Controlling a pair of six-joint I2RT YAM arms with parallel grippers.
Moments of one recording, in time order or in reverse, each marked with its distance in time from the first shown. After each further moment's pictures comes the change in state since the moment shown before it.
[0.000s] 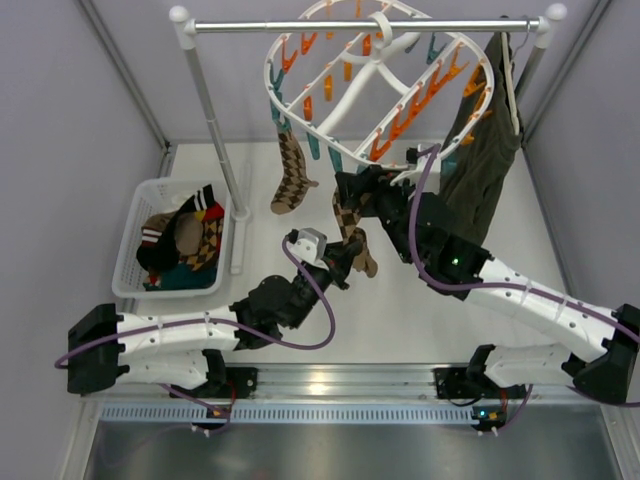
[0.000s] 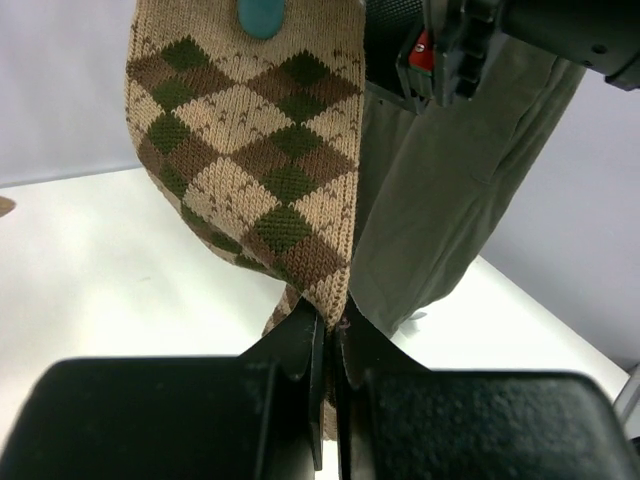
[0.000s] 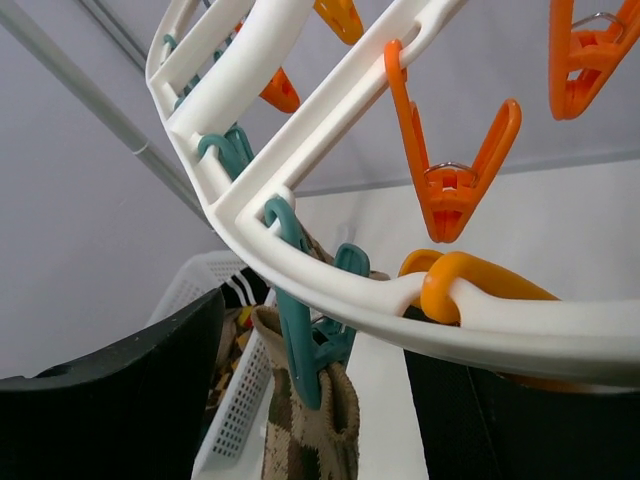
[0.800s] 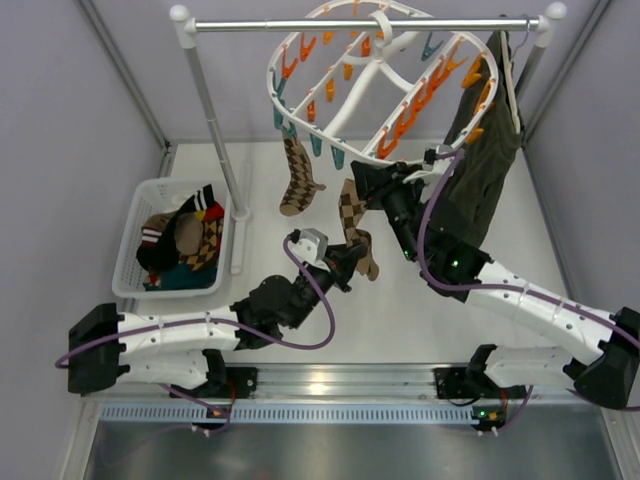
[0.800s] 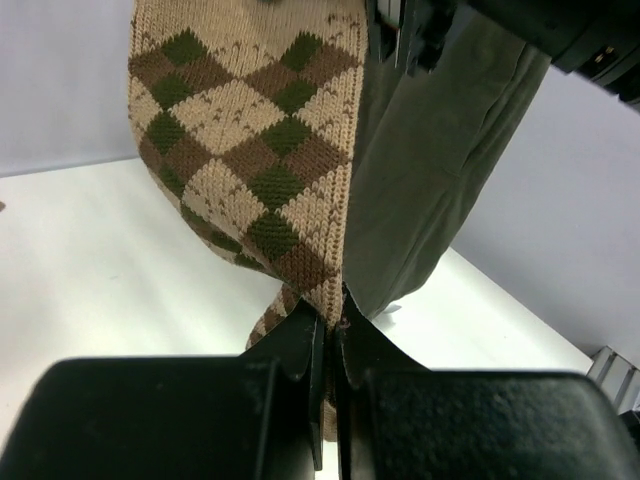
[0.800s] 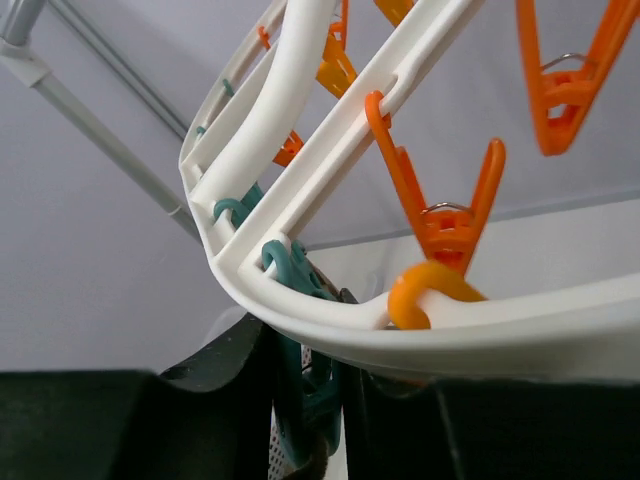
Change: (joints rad) left arm 0.000 0.003 0.000 0.000 0.056 -0.044; right arm -0.051 -0.021 -0.092 0.214 -0.015 0.031
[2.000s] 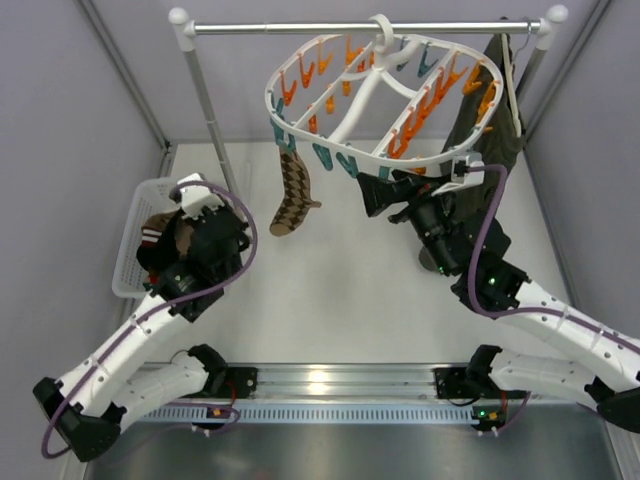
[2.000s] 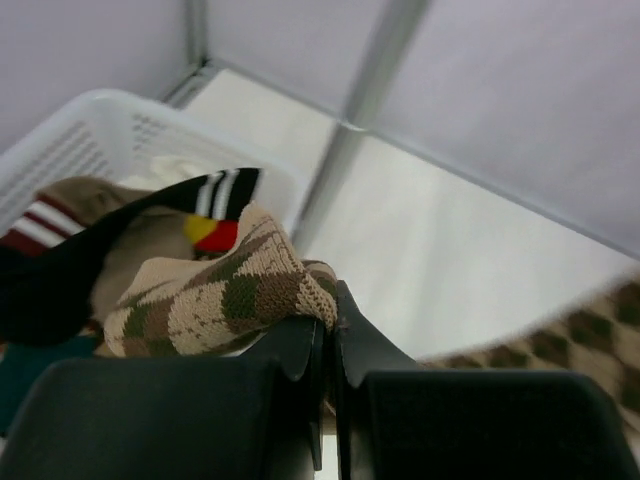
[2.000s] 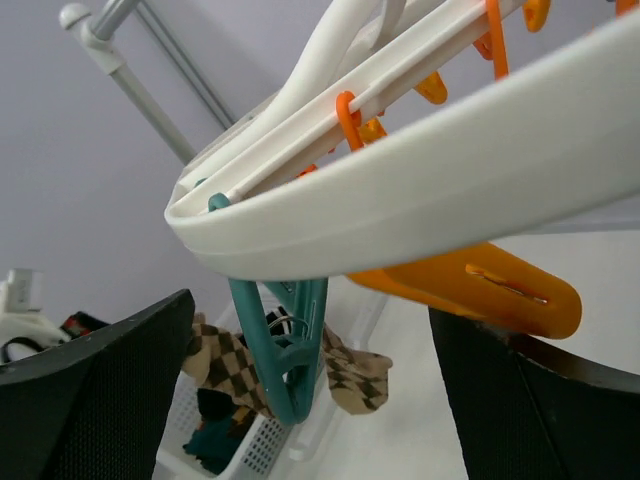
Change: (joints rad) left arm 0.539 -0.262 0.267 -0.941 -0.431 -0.263; right arm -0.005 -0.194 -0.067 -0.067 -0.118 -0.066
